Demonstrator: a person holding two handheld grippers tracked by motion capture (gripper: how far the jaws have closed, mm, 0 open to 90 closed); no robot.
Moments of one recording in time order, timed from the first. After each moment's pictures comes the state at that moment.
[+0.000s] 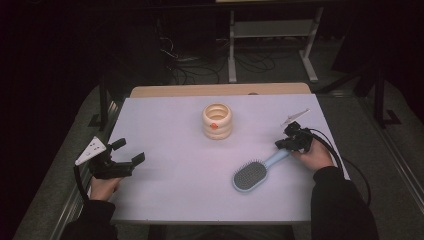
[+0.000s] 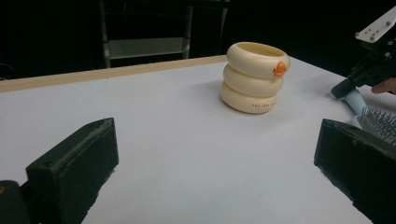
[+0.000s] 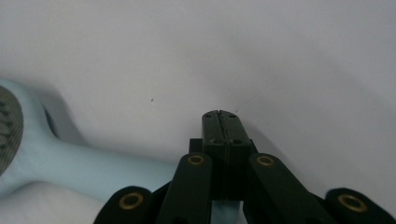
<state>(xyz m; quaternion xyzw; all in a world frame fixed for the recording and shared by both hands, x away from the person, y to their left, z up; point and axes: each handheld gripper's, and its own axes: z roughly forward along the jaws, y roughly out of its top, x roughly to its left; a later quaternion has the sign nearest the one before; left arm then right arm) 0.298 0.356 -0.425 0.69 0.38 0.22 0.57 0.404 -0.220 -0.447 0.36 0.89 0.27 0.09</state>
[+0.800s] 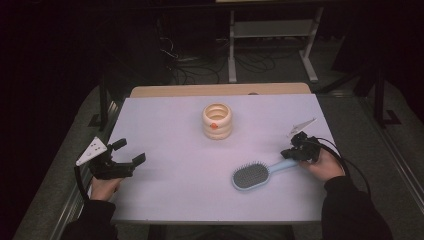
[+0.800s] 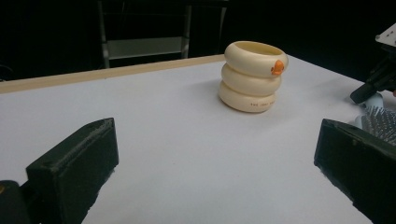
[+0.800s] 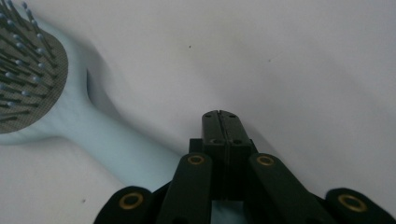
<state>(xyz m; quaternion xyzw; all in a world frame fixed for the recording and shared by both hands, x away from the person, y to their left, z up) 0.297 0.354 -0.425 0.70 0.37 0.22 0.57 0.370 -0.231 -0.445 0.34 0.90 0.26 0.08</state>
